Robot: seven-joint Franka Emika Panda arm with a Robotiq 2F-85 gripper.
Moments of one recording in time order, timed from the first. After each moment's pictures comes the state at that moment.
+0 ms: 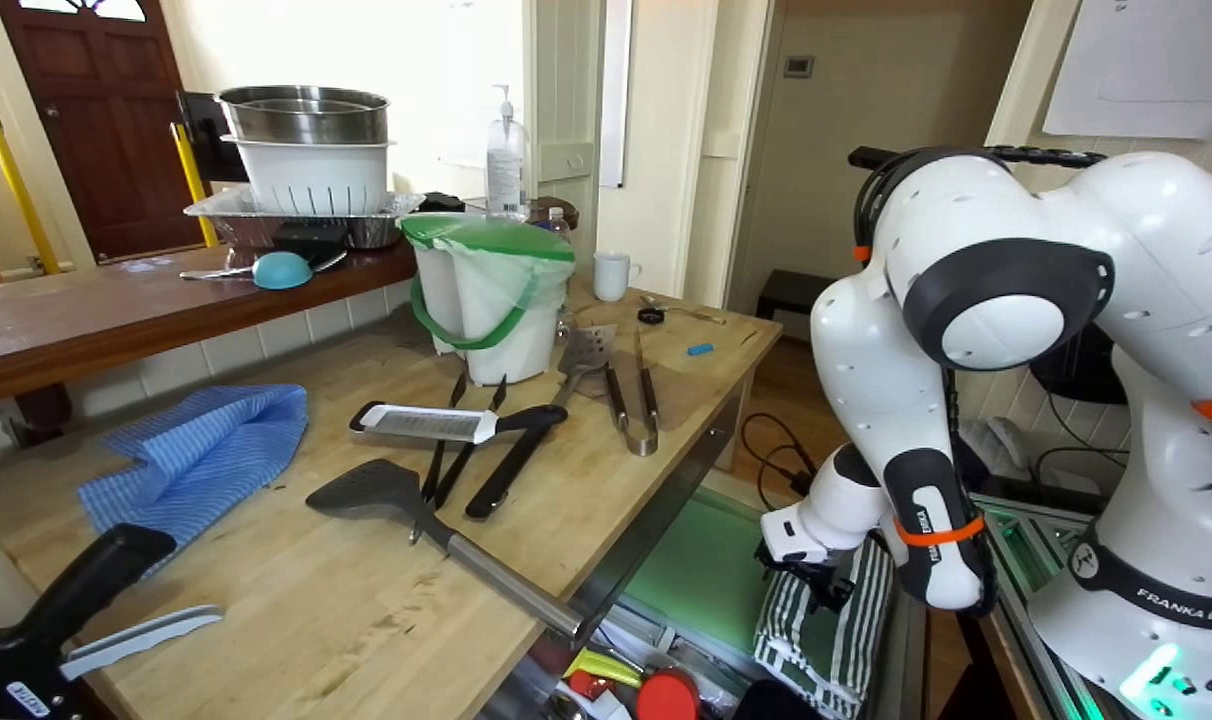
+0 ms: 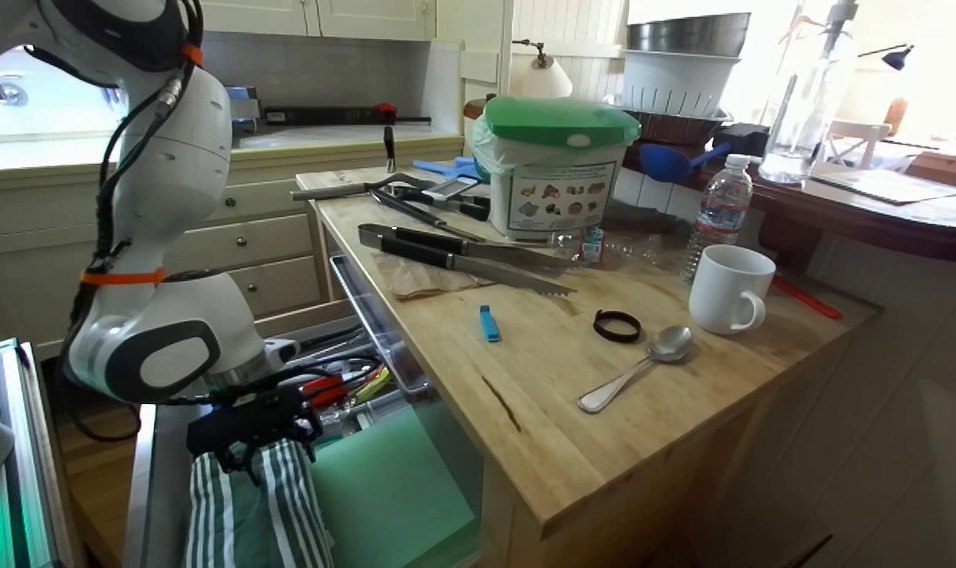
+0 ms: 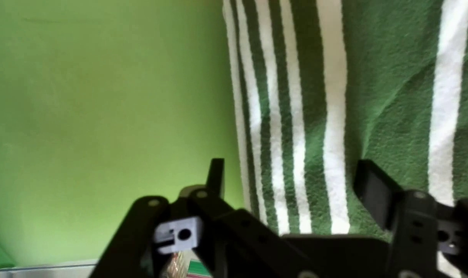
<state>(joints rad) 0.31 0.99 -0.42 -2.66 -0.20 3.68 -0.93</state>
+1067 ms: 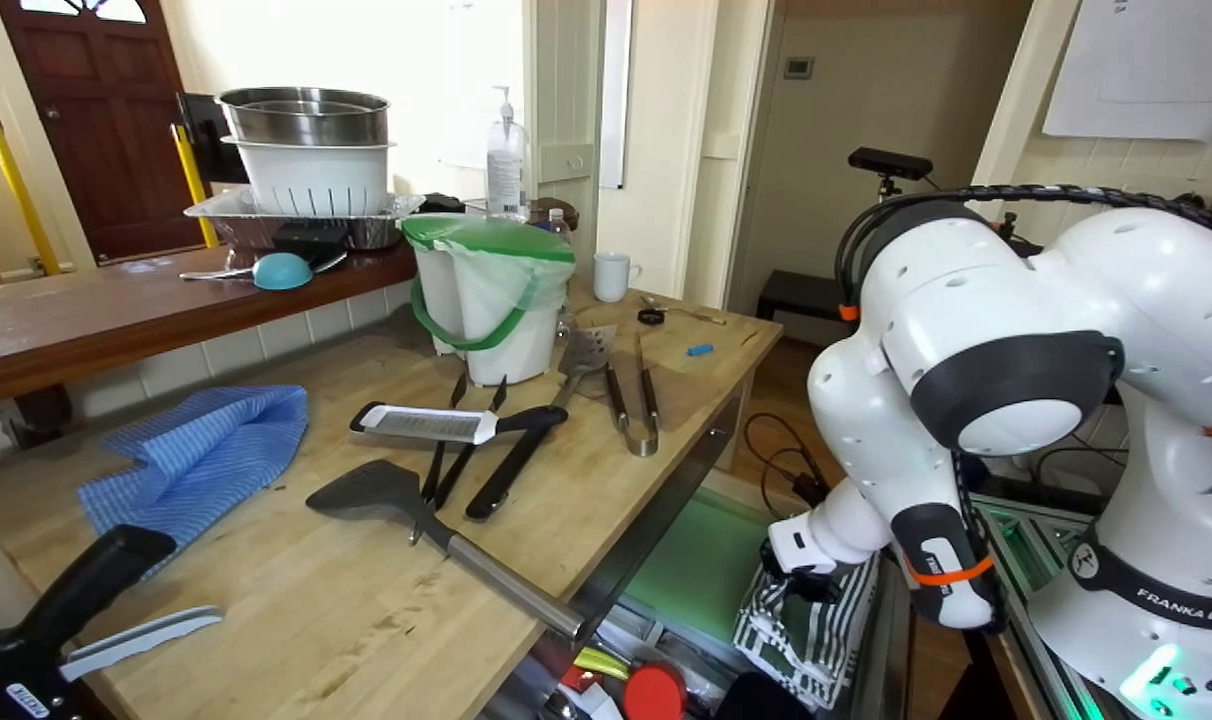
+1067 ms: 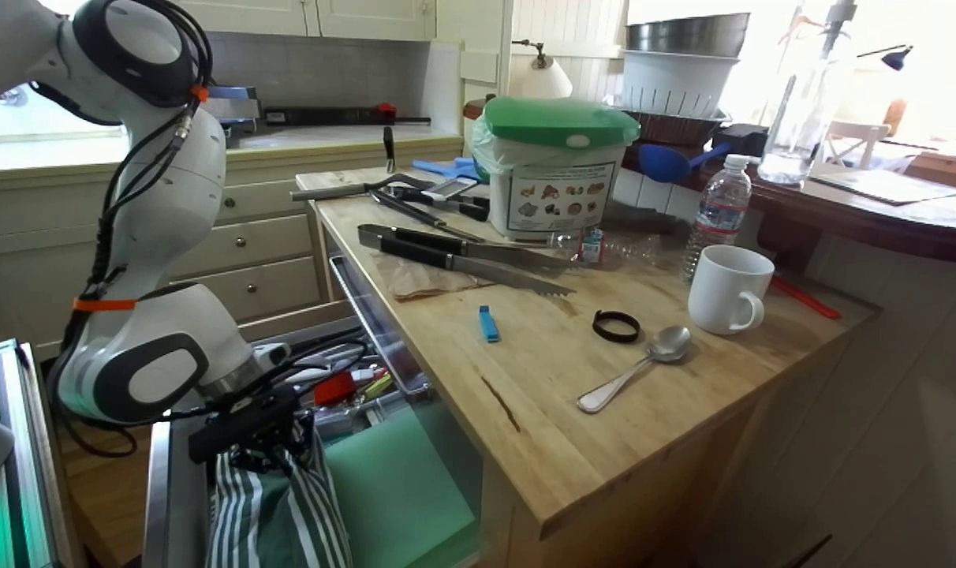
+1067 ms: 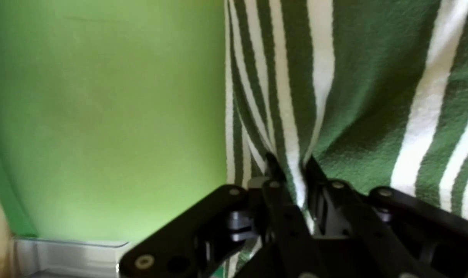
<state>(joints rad) 0.45 1.13 -0.46 -2.65 -0.09 3.88 -0.93</state>
